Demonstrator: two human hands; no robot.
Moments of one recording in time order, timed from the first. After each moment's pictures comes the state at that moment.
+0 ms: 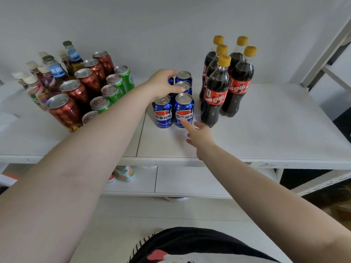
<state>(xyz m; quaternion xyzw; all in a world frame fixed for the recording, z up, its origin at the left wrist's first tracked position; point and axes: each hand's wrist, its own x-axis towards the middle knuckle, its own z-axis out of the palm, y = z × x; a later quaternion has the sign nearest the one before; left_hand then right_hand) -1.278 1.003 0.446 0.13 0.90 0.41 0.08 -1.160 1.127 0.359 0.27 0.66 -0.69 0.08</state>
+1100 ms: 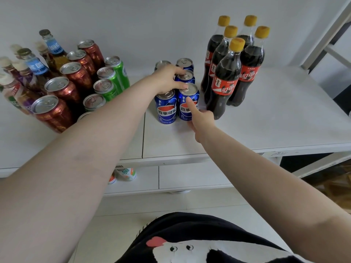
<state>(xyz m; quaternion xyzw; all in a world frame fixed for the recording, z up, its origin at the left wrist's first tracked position) -1.324 1.000 0.419 0.24 0.93 0.27 0.10 -1.203 1.101 0.364 0.38 0.60 -0.70 0.05</state>
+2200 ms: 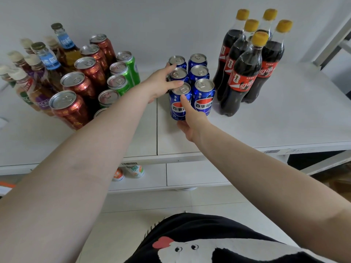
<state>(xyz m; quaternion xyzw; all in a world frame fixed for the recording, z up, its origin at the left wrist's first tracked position) -1.335 0.939 0.382 0.15 0.82 0.52 0.17 -1.204 1.034 0.375 0.39 0.48 -0.78 0.08</state>
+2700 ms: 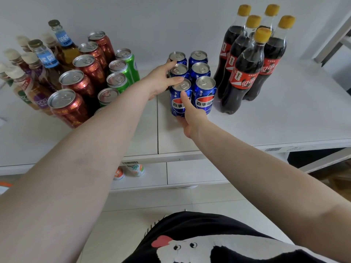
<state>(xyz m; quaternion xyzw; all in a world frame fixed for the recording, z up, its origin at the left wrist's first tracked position) -1.338 0.939 0.383 0.15 0.81 0.54 0.17 -1.208 1.029 0.376 0.38 0.41 -0.82 0.07</state>
